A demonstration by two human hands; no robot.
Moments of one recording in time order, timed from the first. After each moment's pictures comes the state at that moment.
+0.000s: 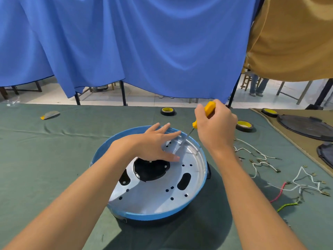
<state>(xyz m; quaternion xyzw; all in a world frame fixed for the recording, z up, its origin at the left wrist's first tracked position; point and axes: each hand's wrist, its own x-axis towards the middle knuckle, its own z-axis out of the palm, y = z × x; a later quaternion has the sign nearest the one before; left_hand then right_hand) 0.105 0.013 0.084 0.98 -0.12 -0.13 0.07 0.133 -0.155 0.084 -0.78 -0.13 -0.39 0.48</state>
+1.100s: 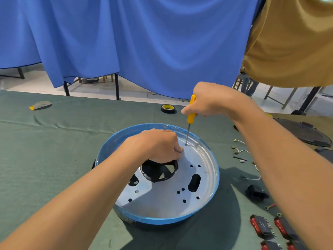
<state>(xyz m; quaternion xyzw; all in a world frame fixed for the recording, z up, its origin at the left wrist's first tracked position) 0.101 0.011 0.086 0.98 -0.15 -0.08 0.06 0.163 -0.124 0.170 -0.98 -0.18 -0.04 0.05</state>
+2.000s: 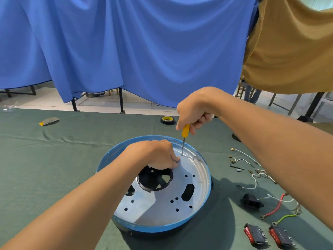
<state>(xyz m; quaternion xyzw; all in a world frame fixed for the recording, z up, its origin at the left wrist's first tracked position) 0.106 0.001 0.099 0.98 -0.10 -0.16 0.07 0.178 -0.107 0.195 -0.95 -0.20 0.20 -0.10</state>
